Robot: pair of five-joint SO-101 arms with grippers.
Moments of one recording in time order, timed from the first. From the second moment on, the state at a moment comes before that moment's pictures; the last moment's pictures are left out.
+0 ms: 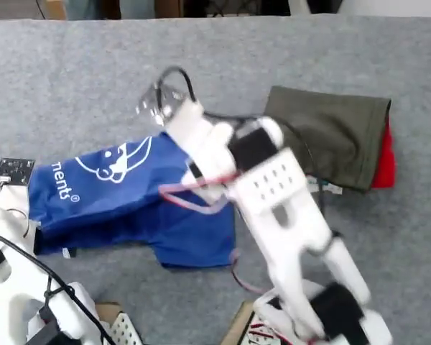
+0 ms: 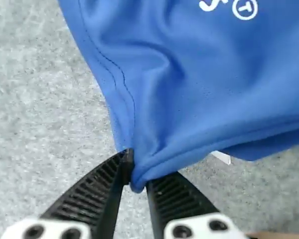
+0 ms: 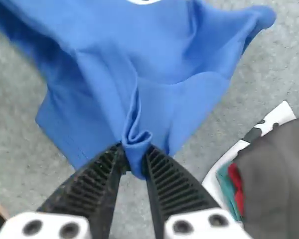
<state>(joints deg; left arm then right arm) -49.4 -37.3 58.5 63.2 -45.8 -32.0 -22.3 11.8 88.8 24.5</state>
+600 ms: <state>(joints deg) -50.8 -37.3 58.4 63.0 -50.8 -32.1 -52.4 61.8 72.6 24.7</state>
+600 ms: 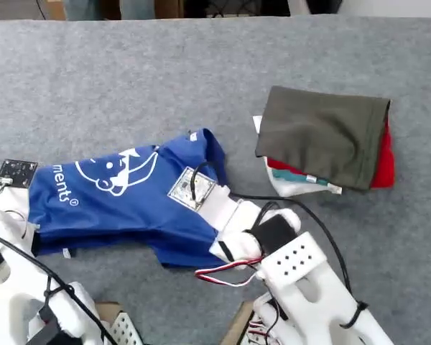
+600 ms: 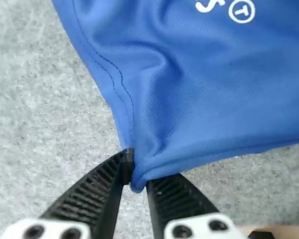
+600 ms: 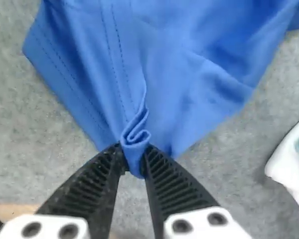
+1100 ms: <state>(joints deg) -52.9 -37.3 57.5 63.0 -55.6 -32.2 -51.0 66.6 67.0 24.7</state>
